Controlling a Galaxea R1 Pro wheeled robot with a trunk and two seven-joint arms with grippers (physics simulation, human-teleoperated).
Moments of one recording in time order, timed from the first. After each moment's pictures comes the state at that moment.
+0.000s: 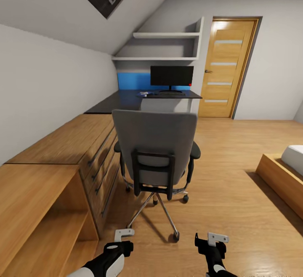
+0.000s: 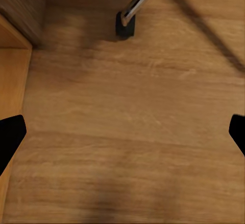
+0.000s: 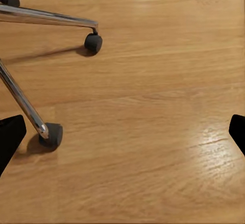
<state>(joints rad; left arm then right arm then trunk) -0.57 -0.14 -0.57 -0.21 0.62 0.07 0.32 -0.57 0.03 -0.17 0.01 0.14 -0.53 -0.25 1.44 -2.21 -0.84</state>
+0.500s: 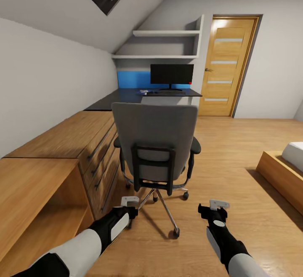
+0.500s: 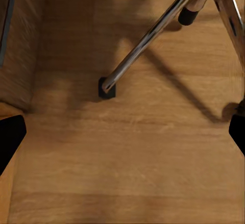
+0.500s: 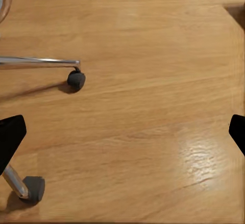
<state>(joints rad) -0.75 -0.13 -0.57 -0.34 0.62 0.28 0.33 -0.57 0.03 -0.18 -0.49 0.13 -0.03 -0.24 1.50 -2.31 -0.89</state>
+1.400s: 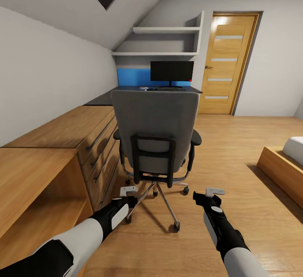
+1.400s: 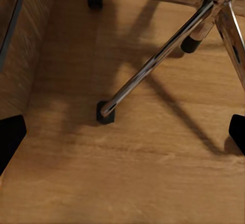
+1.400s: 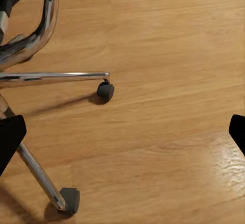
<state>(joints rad) -0.83 -0.14 -0.57 -0.28 0.65 0.19 0.32 -0.57 0.07 -0.18 -0.72 0.09 0.13 -0.16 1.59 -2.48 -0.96</state>
